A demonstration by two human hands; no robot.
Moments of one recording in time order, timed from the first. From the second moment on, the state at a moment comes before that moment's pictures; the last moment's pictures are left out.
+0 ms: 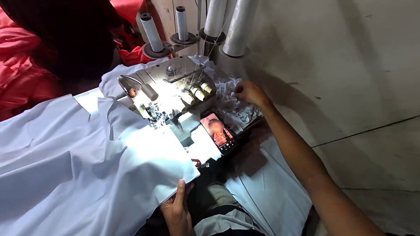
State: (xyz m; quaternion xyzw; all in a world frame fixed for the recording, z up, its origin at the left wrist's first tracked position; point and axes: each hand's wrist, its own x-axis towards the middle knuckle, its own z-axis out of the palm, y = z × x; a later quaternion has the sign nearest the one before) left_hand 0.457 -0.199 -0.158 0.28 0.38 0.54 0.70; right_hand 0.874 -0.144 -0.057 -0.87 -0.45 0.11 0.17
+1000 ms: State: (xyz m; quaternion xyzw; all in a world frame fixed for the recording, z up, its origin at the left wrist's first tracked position) left_hand 0.546 -0.178 -0.095 0.57 0.03 0.13 0.81; right_hand 0.802 -0.243 0.012 -0.67 -0.44 0.22 0.55
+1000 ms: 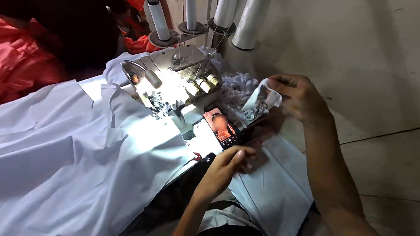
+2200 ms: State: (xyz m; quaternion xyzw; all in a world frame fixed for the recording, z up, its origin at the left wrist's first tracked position) left_hand 0.730 -0.096 -0.063 0.75 0.12 0.12 0.64; right_hand 0.862 -0.258 -0.085 -0.67 -0.36 0.18 0.63
